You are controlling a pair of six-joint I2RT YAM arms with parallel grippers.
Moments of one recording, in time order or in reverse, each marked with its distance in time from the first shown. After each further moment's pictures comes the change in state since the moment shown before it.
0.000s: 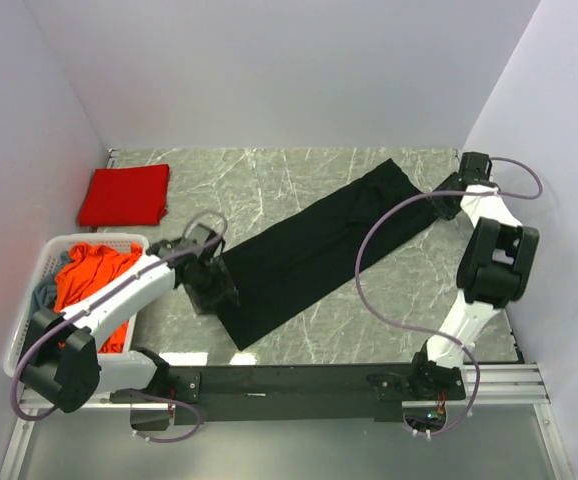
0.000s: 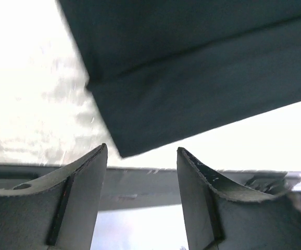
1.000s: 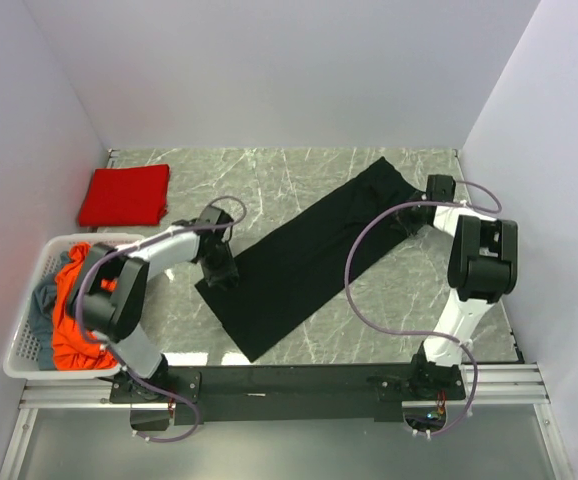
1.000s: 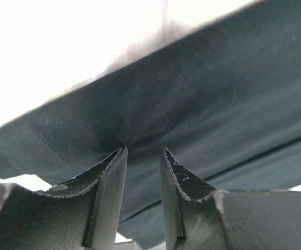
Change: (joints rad) left arm 0.109 0.431 0.166 0.259 -0.055 0.271; right arm 0.127 -0.011 -0.284 0.256 -0.235 0.176
